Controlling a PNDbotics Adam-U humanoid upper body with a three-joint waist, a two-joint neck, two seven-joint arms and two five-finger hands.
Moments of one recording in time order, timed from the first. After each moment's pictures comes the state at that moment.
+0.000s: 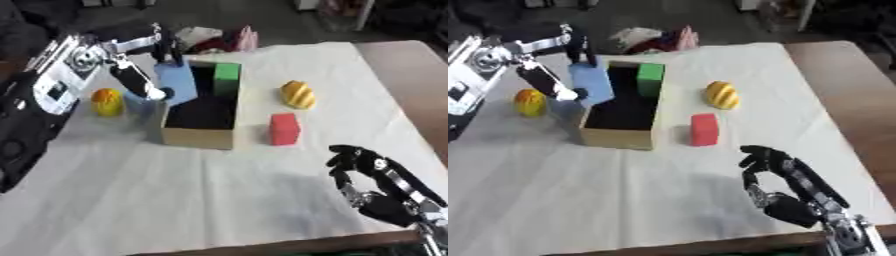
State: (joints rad) left arm -0.86 0.54 -0.36 -1.29 -0.56 -0.20 -0.53; right arm -0.11 -0.24 0.15 -1.72 0.26 -0.20 0.40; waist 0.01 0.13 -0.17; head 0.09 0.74
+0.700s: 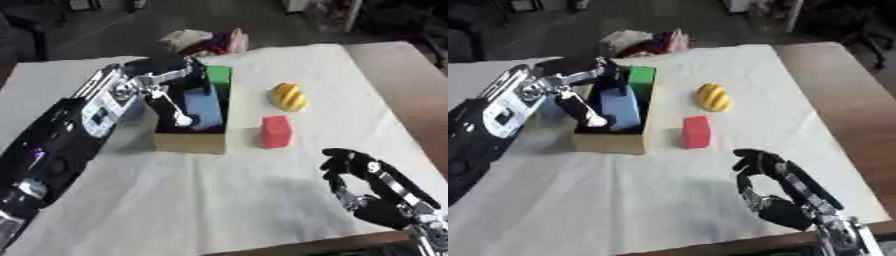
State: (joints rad) left arm -0.86 0.44 -0.40 -1.21 -0.61 -0.30 -0.50; right arm -0.11 -0.23 0.16 -1.72 0.25 -0.20 0.41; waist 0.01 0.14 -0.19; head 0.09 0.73
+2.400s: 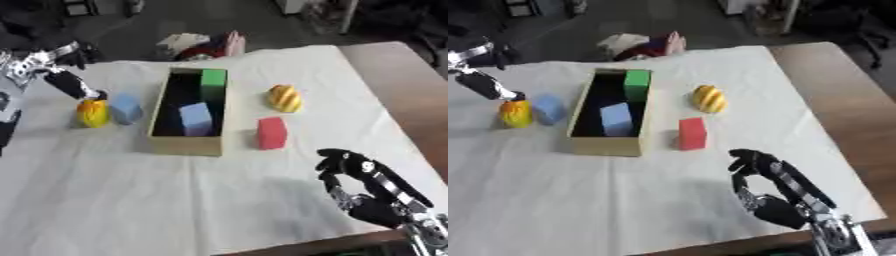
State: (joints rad) left arm -0.86 0.61 -0.13 -0.88 -0.82 -0.05 -0.47; right arm -0.10 -0.23 0.15 -1.71 0.25 -0.20 0.41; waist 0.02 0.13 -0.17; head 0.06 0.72
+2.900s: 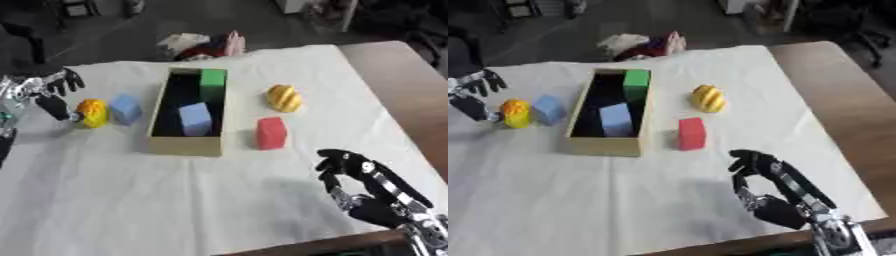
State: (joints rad) left arm -0.85 0.60 -0.07 -0.77 -0.94 -0.06 -0.42; right arm -0.10 -0.23 0.15 -1.71 0.25 -0.20 0.40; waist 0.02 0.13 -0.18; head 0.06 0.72
